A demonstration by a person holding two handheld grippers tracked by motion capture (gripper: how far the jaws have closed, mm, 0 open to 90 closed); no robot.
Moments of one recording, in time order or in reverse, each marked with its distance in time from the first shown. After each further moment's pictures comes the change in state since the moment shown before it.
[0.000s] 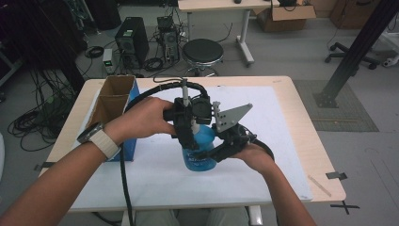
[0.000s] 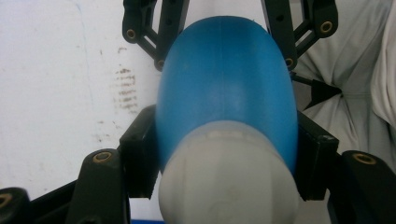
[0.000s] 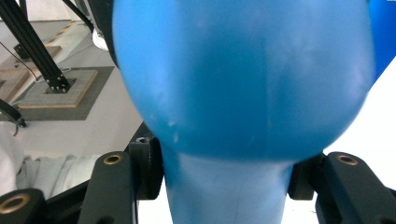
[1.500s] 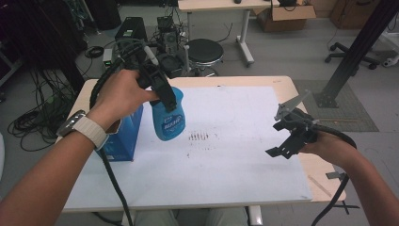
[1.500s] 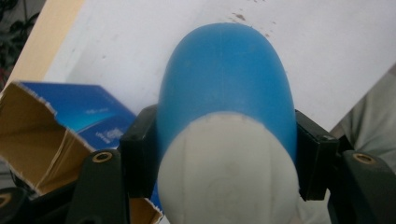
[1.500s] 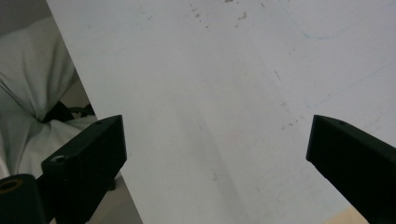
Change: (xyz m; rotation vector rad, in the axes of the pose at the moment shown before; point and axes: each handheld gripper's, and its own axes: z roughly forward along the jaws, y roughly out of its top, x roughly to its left) left arm 0.053 -0.051 -0.060 0.057 0.203 -0.675; right arm 0.003 -0.032 -0.150 0.572 -0.367 0.287
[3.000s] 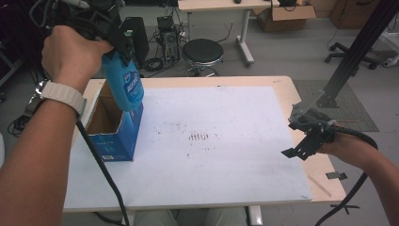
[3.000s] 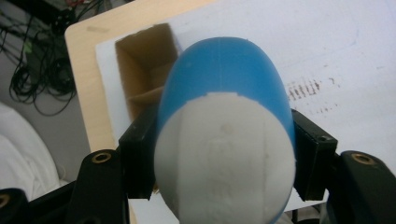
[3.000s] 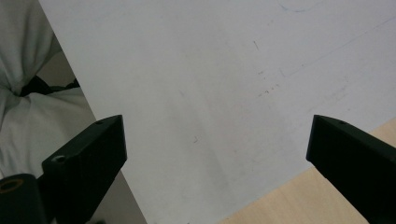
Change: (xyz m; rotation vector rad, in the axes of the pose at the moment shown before) left arm 0.082 -0.043 -0.084 -0.091 0.143 -0.609; right arm -0.004 -0.018 -0.023 0.066 -0.066 -0.024
